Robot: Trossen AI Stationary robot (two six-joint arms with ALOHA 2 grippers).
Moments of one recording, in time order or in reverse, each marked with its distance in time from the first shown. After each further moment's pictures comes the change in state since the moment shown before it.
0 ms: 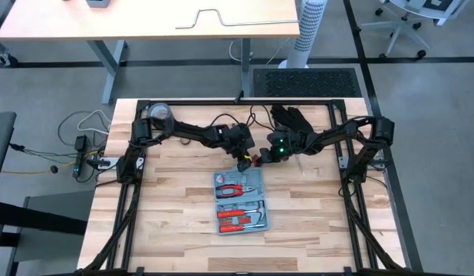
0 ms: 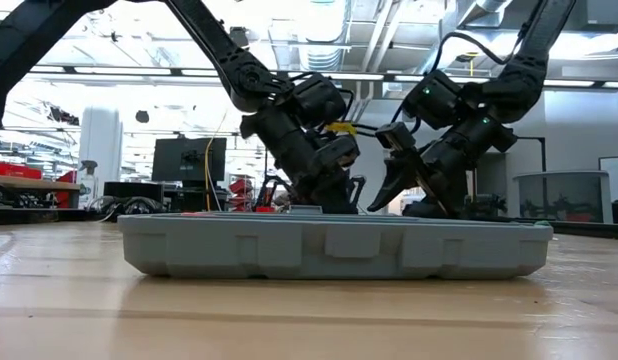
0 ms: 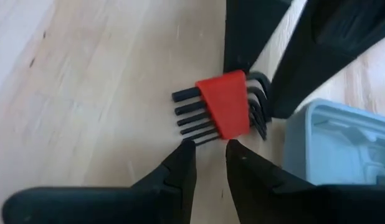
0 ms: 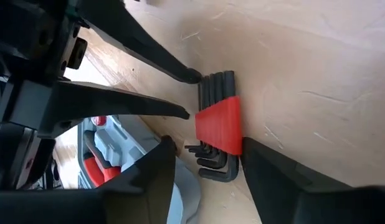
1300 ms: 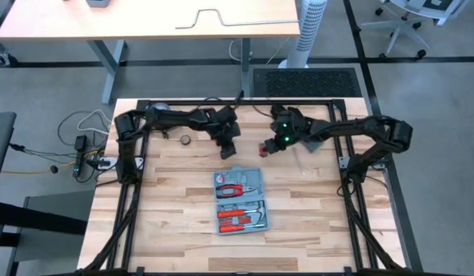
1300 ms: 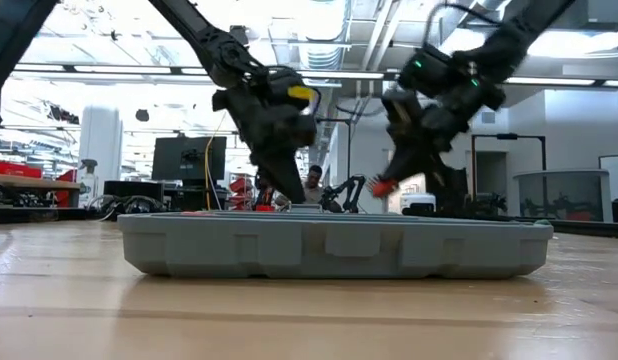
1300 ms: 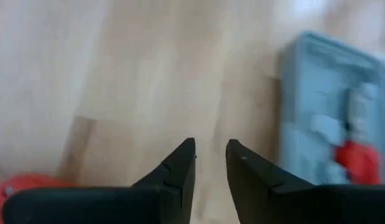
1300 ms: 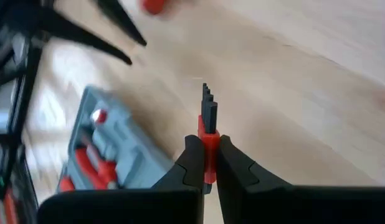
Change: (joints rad) left arm 0.155 -0.196 -0.032 -0.329 0.142 0.201; right arm -0.122 -0.197 0.111 -0.356 -0.012 -0.314
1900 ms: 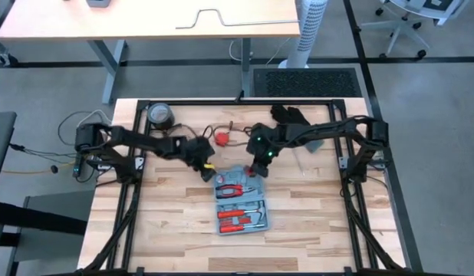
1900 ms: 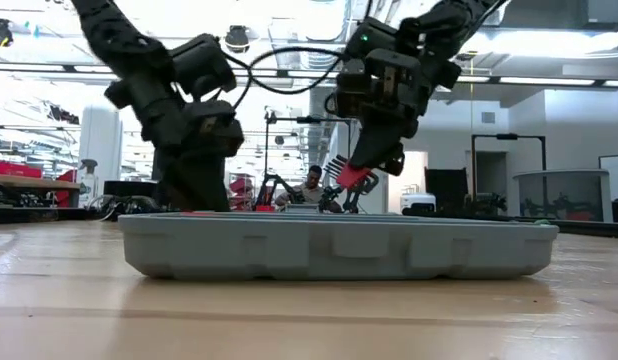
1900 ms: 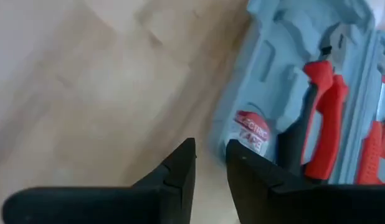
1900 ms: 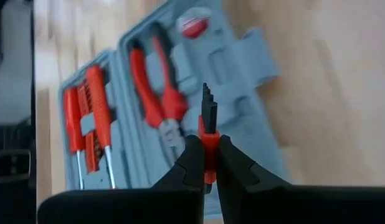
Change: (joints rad) left arm -0.211 -0.413 -0.615 0.345 -0.182 -0.582; right arm 0.234 0.217 0.381 -0.327 -0.110 -0.467
